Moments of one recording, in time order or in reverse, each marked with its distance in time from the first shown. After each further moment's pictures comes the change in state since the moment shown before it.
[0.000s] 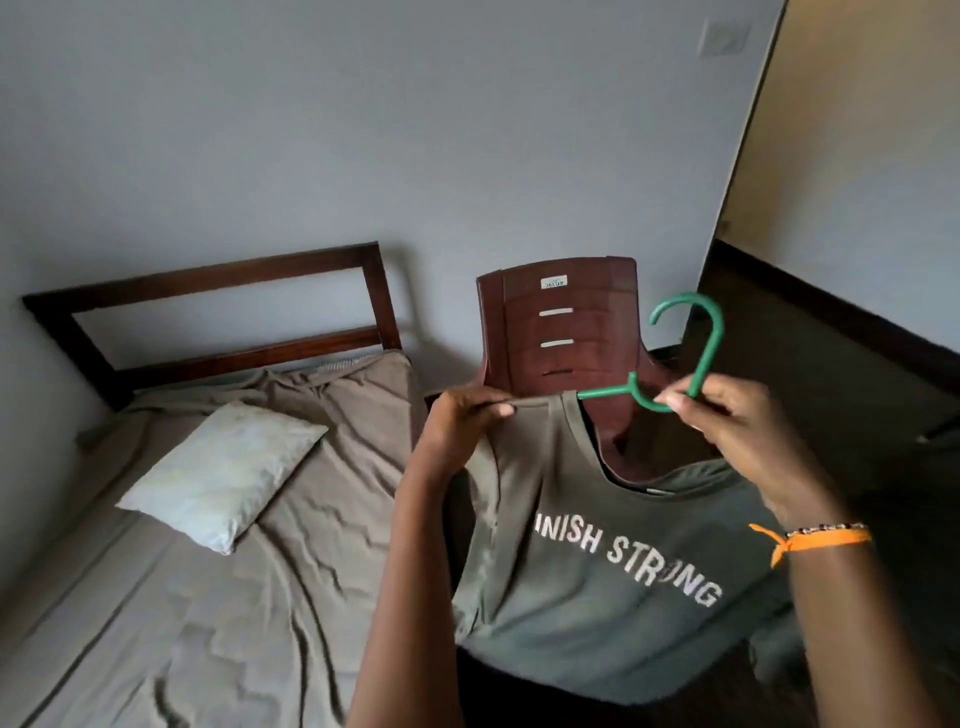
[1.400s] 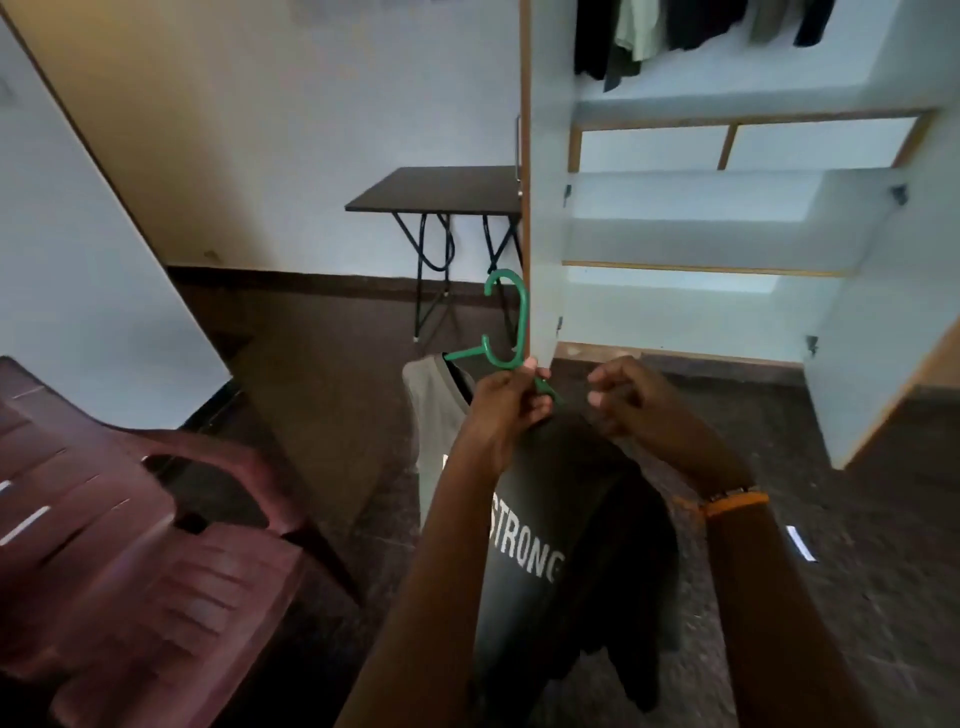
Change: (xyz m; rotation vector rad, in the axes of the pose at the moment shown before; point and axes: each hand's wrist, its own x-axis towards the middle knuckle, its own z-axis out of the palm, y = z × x) left_hand -0.229 0.361 0.455 -0.801 -1.059 -0.379; right_hand -0.398 0.026 -0.354 -0.286 0.735 0.483
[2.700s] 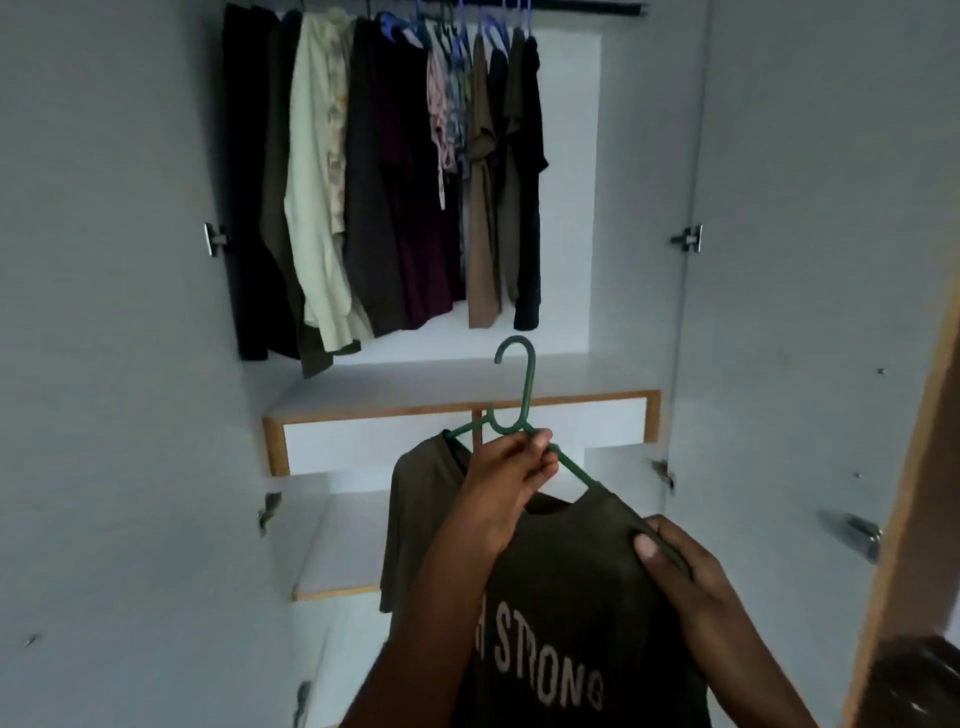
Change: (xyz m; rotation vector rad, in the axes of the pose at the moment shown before) left_hand 0.598 0.097 0.546 -0.085 -0.561 0.140; right_hand 0.422 0.252 -0.486 0.054 0.588 0.018
